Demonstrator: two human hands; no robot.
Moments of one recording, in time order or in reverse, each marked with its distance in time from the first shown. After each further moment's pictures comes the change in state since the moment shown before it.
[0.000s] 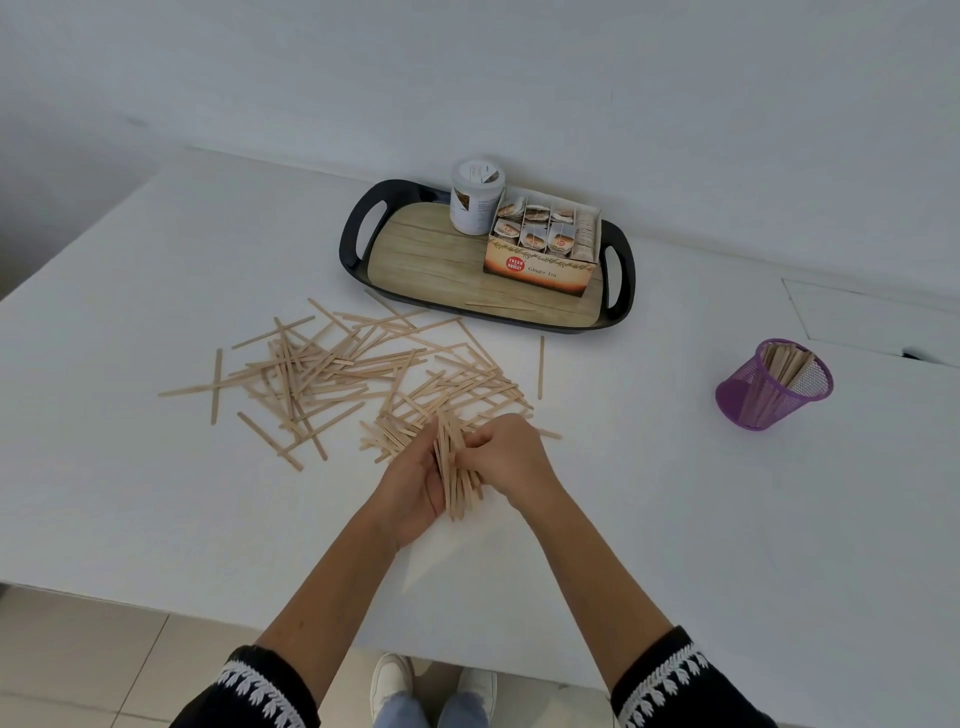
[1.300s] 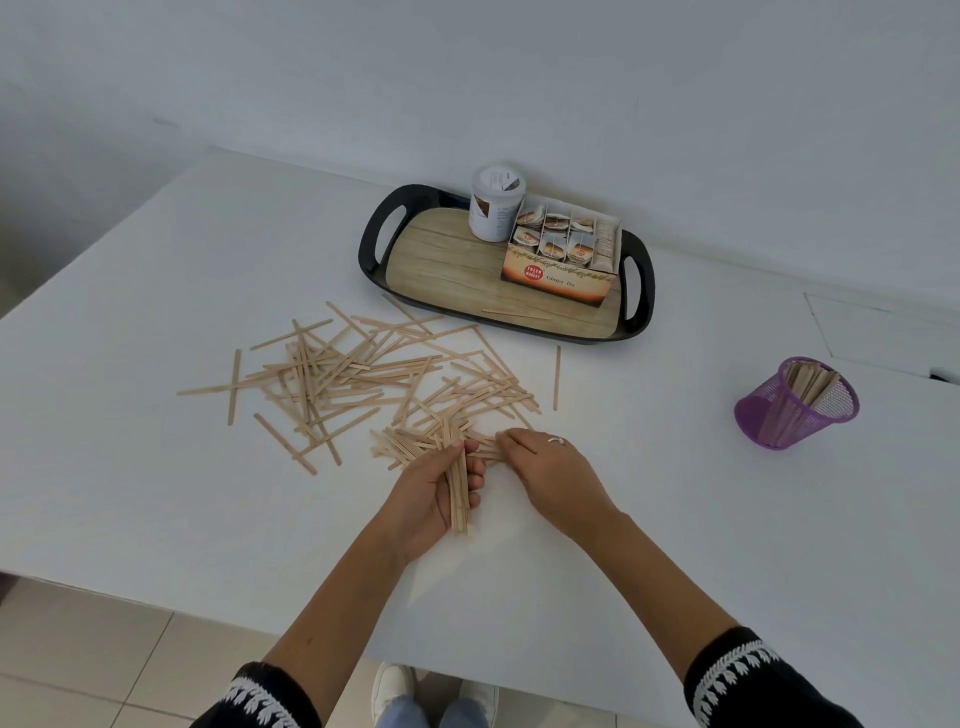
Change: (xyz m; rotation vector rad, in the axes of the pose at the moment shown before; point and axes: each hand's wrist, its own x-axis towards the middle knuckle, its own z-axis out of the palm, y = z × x) left_hand -0.001 -0.002 -0.004 0.020 0.072 0.039; right_hand 0.024 0.064 -0.026 -0.933 0.117 -0.732
